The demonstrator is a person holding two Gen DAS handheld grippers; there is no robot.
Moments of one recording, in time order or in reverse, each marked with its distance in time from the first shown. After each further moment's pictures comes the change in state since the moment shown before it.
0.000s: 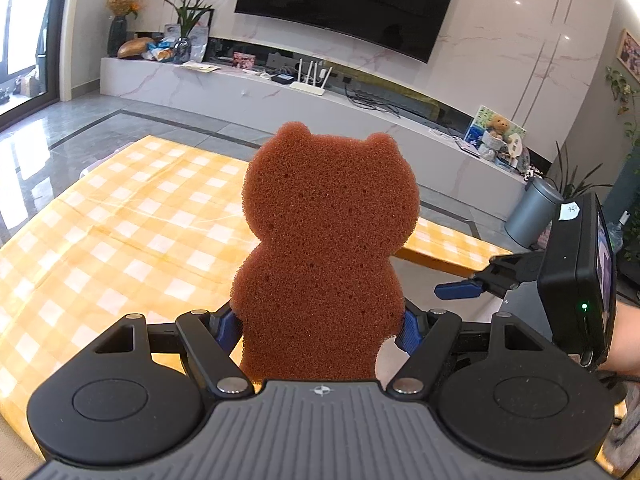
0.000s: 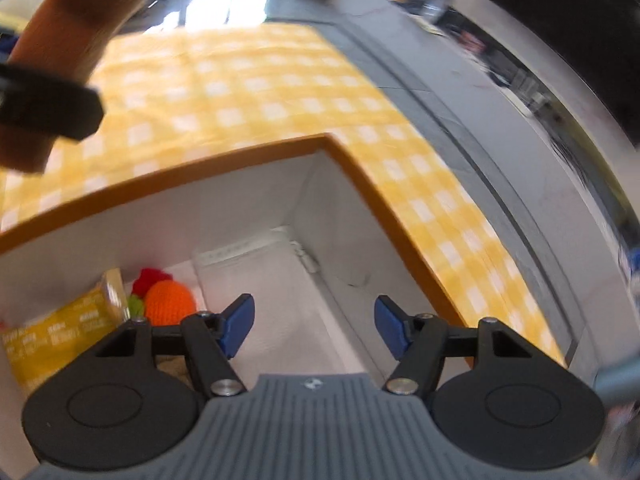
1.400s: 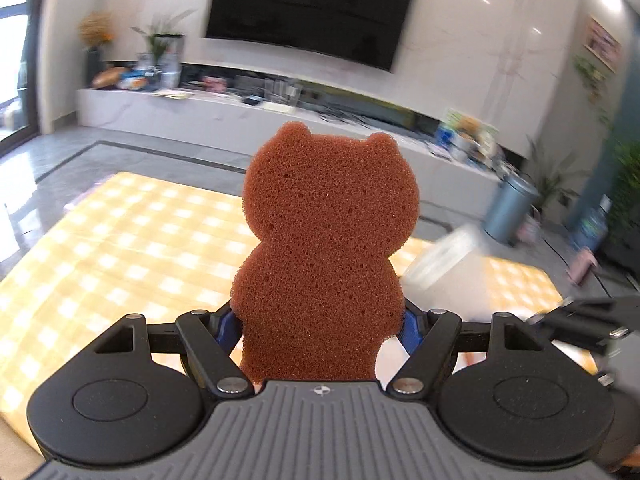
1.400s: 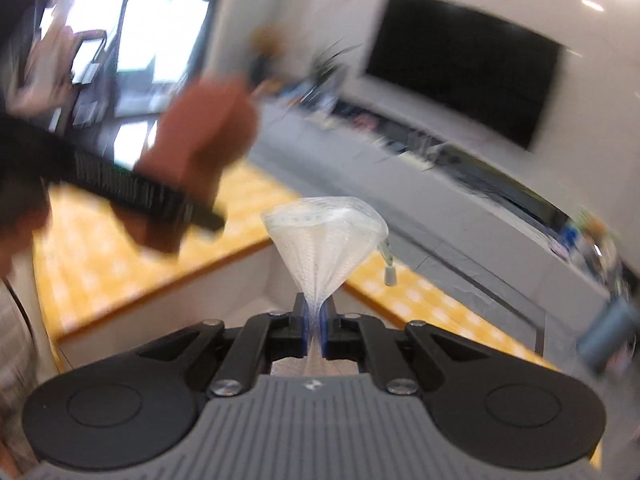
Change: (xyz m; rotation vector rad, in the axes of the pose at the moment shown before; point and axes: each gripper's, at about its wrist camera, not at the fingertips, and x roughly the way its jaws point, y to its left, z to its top) left arm -0.022 -0.063 -0.002 0.062 -0.051 -0.017; right arm -0.171 0.035 -0.060 0.171 -0.305 -0.170
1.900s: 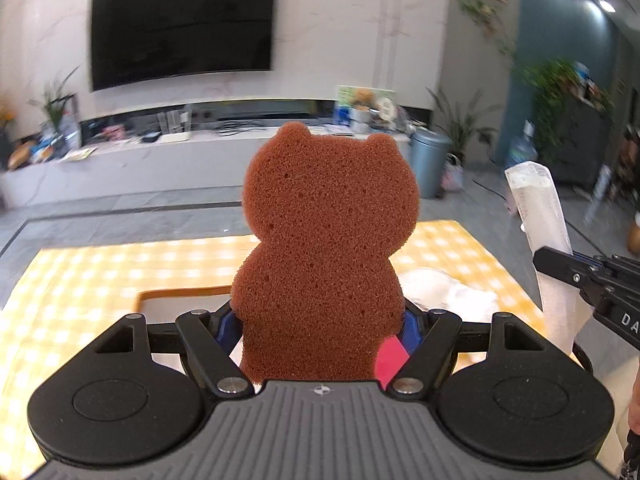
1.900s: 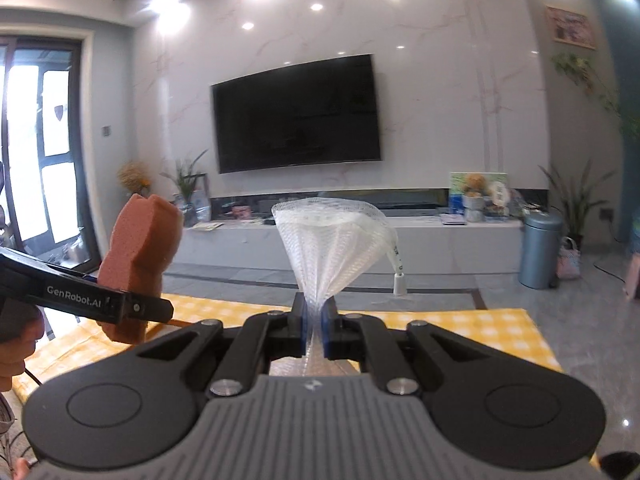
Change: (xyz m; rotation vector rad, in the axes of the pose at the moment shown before) left arm -0.036 -0.137 -0.014 0.298 0.020 -0.157; right arm -0.179 -0.099 -0.106 0.538 -0.307 -0.244
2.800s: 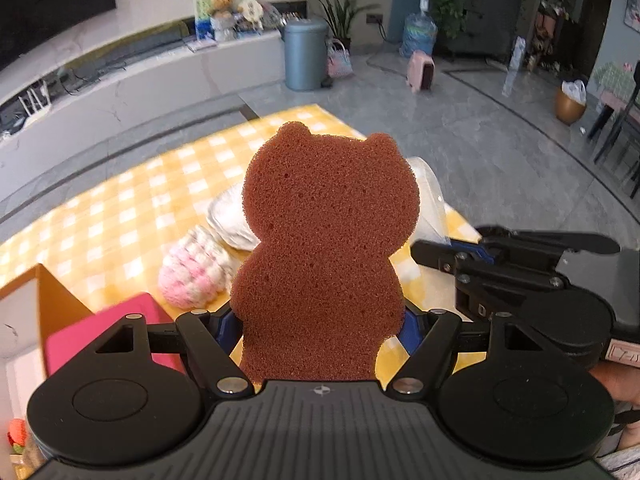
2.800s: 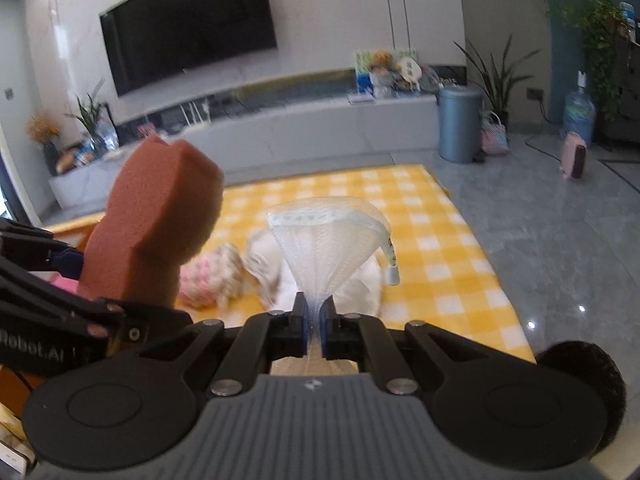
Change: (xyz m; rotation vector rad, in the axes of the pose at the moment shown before) left arm 0.108 -0.177 -0.028 0.283 0.287 -0.234; right arm 0.033 -0.160 -0.093 0.179 0.295 -0.223
